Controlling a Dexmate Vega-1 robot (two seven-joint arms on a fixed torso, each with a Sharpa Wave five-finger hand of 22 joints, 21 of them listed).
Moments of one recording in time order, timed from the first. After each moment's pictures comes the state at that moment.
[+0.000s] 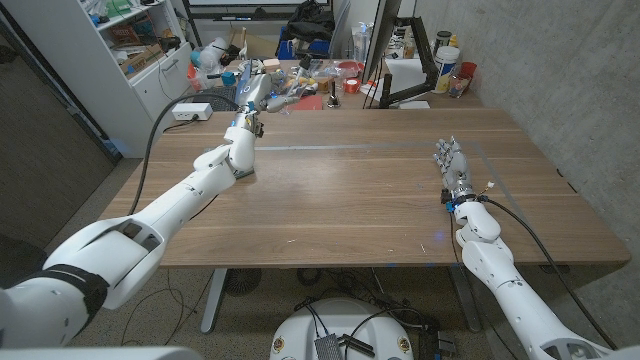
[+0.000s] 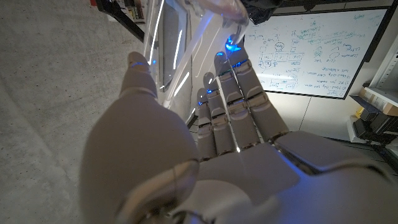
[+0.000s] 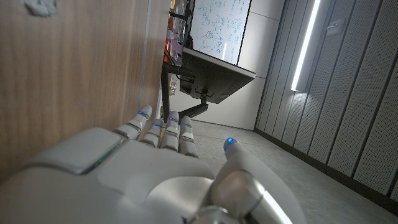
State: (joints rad) left arm 0.45 0.51 0.60 -1.15 0.53 -0.17 0.61; left_hand 1.07 -0.04 0.15 -0.14 0.19 0.70 0.12 0.24 0.20 0.79 0.02 0.32 0.25 1.00 -0.02 0.21 0.18 0.90 -0.06 0.62 0.18; right arm -1.00 -0.28 -0.07 -1.30 0.50 0.34 0.01; right_hand 0.09 0.10 0.29 0.12 0.20 0.16 0.06 0.19 0.18 0.16 0.06 0.21 0.18 0.00 -0.01 0.18 0.17 0.00 -0.03 0.34 0.18
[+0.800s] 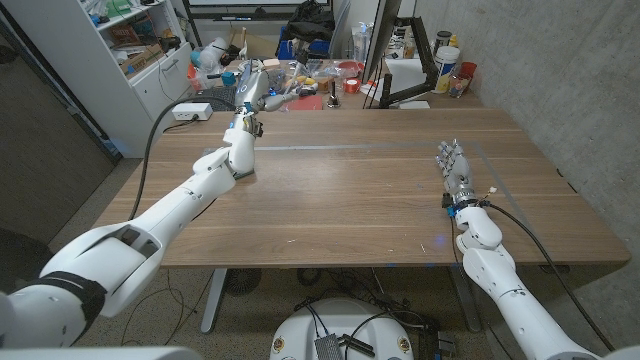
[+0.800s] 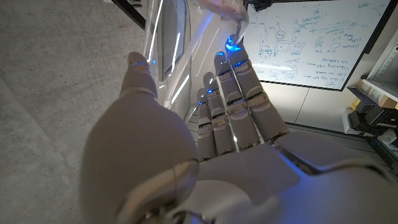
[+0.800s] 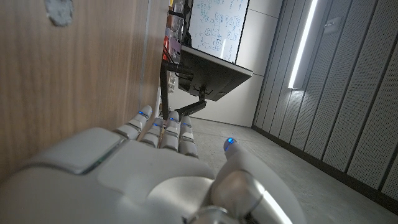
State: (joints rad) left arm 0.49 0.51 0.57 -1.21 0.53 -0.17 0.65; left_hand 1.07 -0.04 0.15 -0.14 0.18 0.70 0.12 0.23 0.20 0.79 0.02 0.32 0.25 1.00 -0.02 0.20 0.18 0.91 -0.06 0.62 0.18; right arm -1.06 -0.27 -0.07 -1.36 0.49 0.35 -0.01; right_hand 0.09 0.10 0.29 0.12 0.20 0.16 0.06 0.19 0.18 0.16 0.06 0.21 0.18 0.00 -0.01 0.18 0.17 0.00 -0.03 0.34 0.18
